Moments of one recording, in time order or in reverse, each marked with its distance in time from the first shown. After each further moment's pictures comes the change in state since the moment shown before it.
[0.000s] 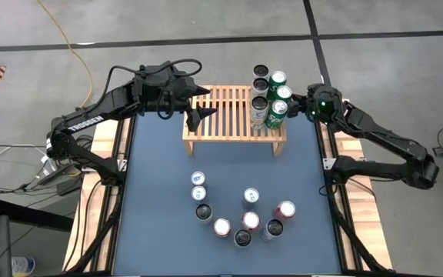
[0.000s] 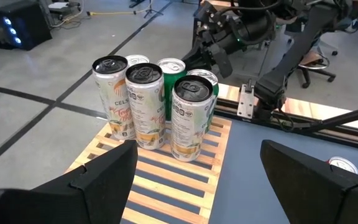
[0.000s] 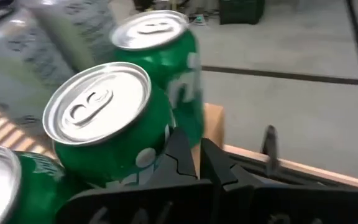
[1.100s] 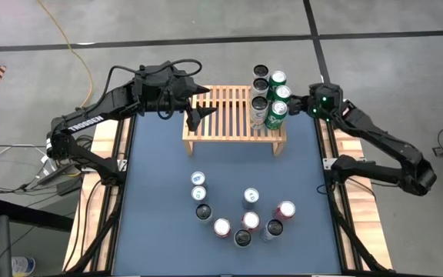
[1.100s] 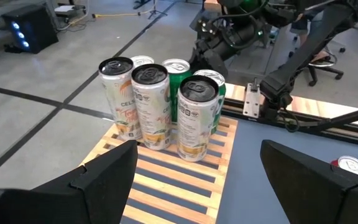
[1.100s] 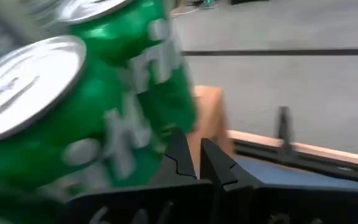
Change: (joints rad) left arm 0.000 0.000 0.000 -0.001 -0.020 0.024; right arm -0.193 -0.002 -0.094 0.090 -0.231 0.023
